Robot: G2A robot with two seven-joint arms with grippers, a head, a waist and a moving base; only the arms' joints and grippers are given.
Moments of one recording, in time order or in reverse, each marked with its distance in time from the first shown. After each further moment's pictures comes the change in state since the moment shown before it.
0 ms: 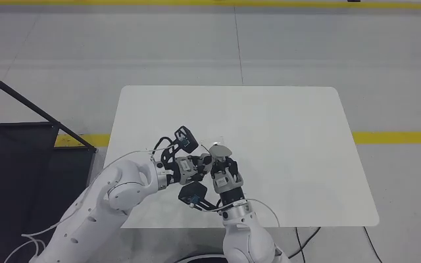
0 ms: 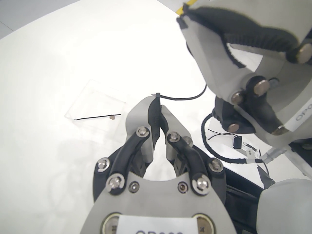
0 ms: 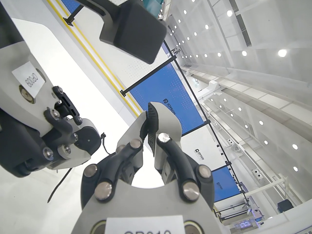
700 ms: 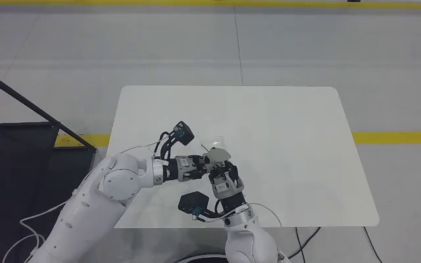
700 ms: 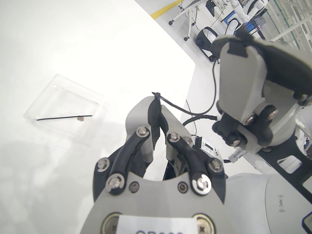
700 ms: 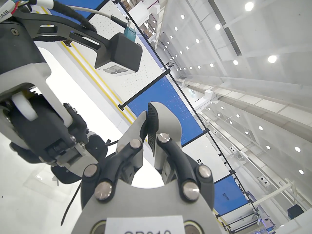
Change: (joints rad) left arm -0.063 -0.008 -0.007 0.080 -0.314 -0.022 -0.128; right arm -0.041 0.009 0.022 -0.017 0.023 0.039 -0.134
